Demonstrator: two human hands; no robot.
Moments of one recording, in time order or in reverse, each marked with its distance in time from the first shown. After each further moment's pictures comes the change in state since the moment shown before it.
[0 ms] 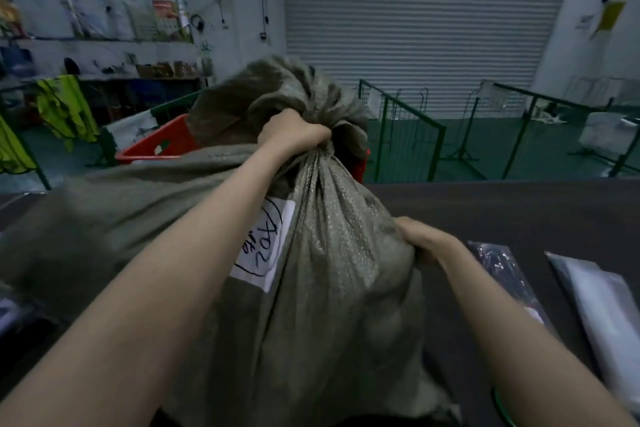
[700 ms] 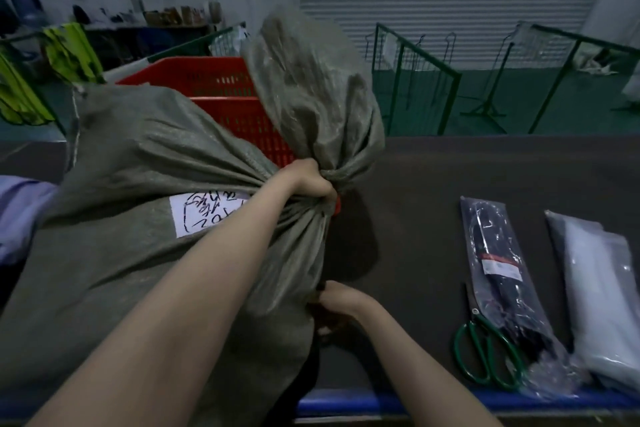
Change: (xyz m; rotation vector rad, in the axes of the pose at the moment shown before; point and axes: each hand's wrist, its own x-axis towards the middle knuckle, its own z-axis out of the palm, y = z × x) left_hand -0.039 -0.025 0.141 0.290 -0.477 -0.135; right_hand 0.016 0.149 0.087 -0.046 -0.465 0.192
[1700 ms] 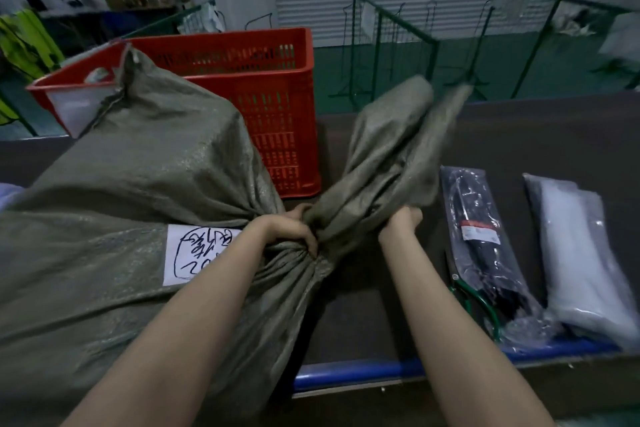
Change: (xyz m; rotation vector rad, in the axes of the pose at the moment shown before) left_hand 0.006 -0.041 0.092 -0.196 -0.425 0.028; right_hand -0.063 -0.020 -0.085 1.198 0.844 -0.396
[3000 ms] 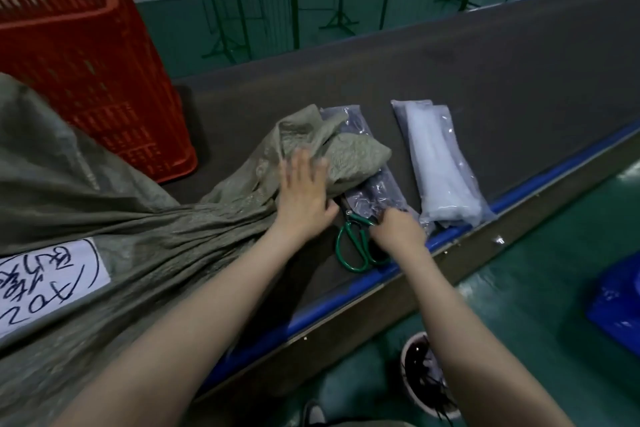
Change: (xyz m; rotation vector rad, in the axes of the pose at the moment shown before) left_hand 0.053 0.102 0.165 0.646 0.569 0.605; right_hand 0.003 -0.011 -0.193 -1.575 0.337 -0.086
